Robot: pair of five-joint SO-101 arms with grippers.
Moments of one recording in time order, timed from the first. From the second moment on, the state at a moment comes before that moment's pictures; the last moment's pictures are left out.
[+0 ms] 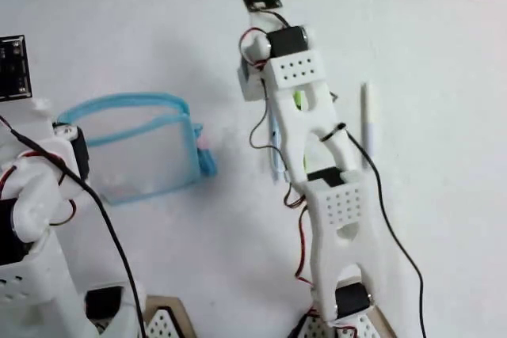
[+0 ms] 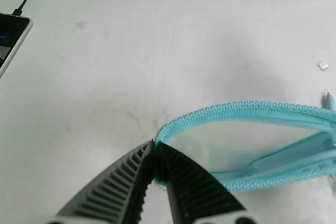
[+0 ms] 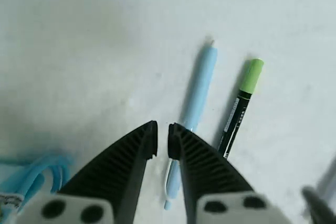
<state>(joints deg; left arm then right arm) -15.5 -42.9 9.0 93.0 -0.6 -19.7 42.6 -54.1 94.0 -0.8</state>
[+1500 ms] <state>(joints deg) -15.5 -42.9 9.0 93.0 -0.6 -24.4 39.4 -75.4 100.5 -5.2</state>
